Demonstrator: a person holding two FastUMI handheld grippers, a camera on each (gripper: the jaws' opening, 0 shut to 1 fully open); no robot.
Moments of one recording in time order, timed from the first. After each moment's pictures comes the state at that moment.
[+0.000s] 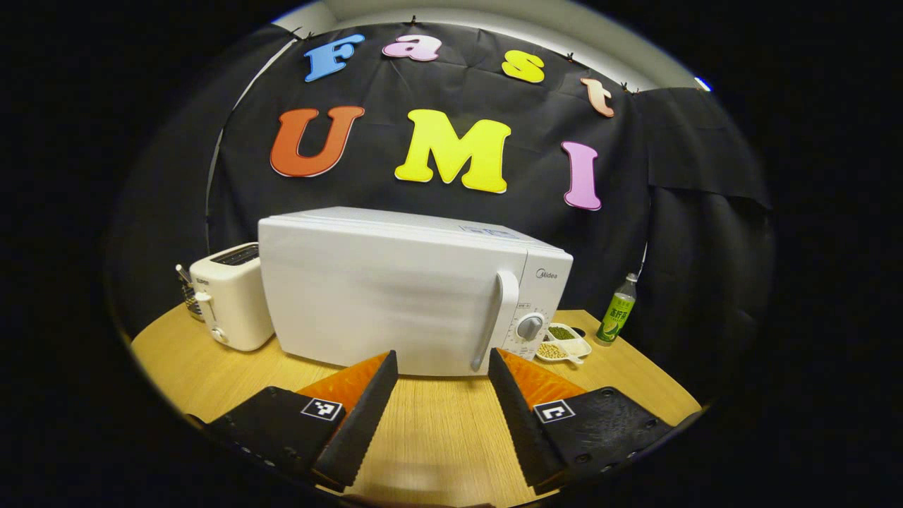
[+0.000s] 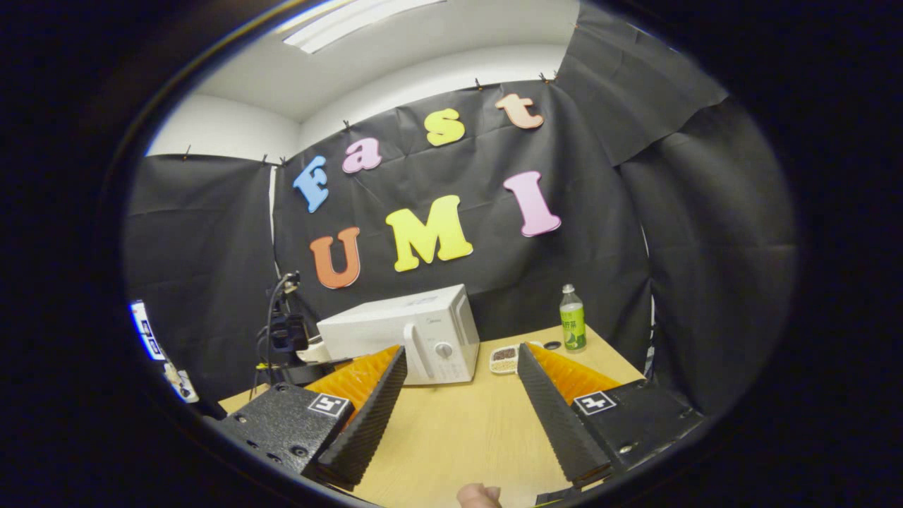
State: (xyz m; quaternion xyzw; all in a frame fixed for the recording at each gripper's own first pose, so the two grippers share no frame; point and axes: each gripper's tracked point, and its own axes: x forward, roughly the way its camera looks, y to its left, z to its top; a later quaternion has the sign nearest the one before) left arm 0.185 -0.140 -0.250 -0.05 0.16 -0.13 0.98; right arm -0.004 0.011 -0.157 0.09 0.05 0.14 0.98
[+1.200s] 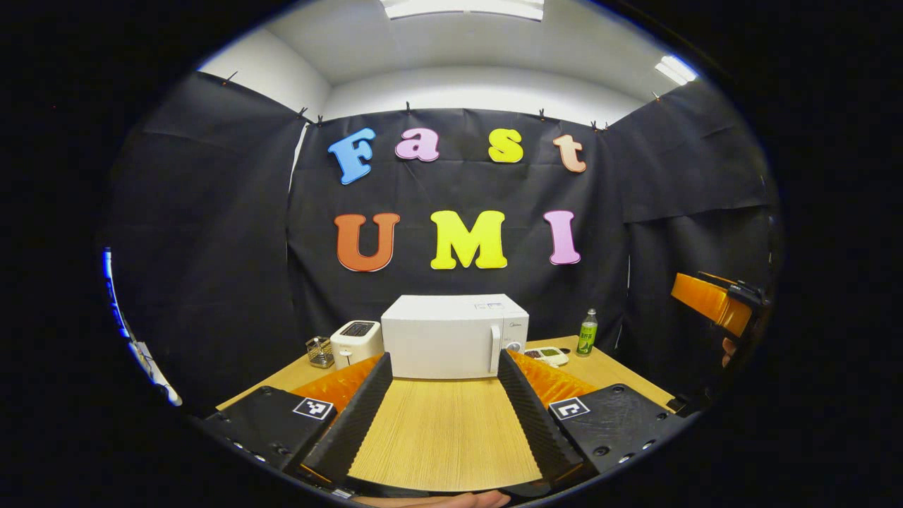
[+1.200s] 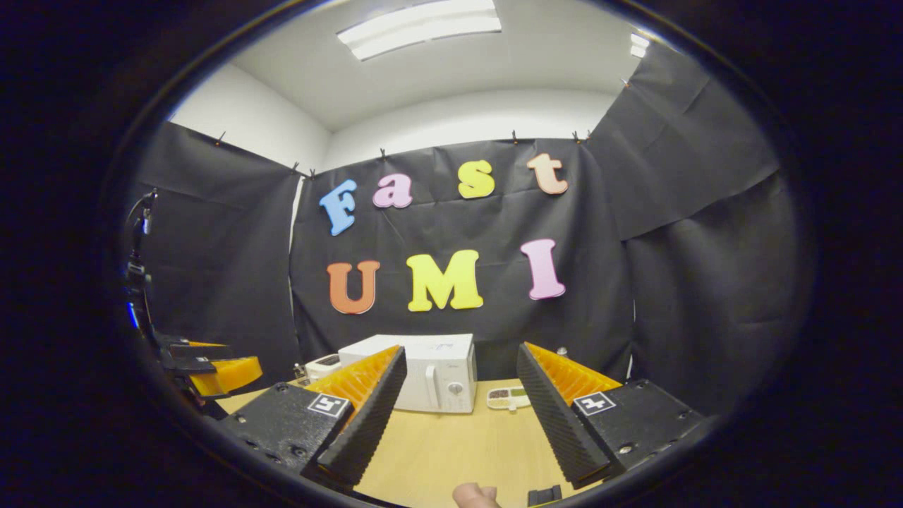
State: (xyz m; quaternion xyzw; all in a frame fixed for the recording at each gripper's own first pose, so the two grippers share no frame) left arm -0.065 -0.061 -0.067 0.00 0.04 -0.07 1.00; right arm -0.102 0.046 -0.041 0.02 -0.02 0.14 0.99
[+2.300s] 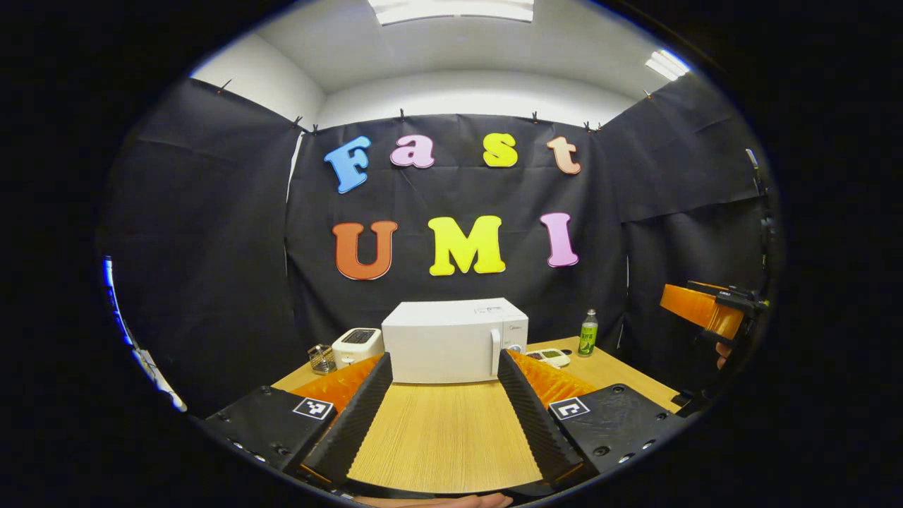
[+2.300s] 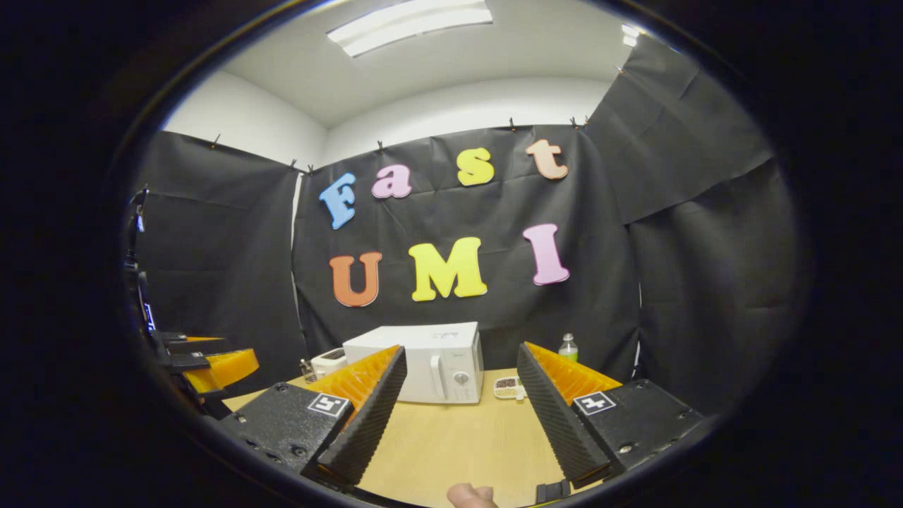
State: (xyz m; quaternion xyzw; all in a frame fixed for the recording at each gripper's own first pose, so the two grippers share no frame) left arm -0.067 -0.061 -0.070 0.02 0.03 -0.07 1.00; right arm -0.098 0.044 -0.052 0.03 -0.01 0.14 0.99
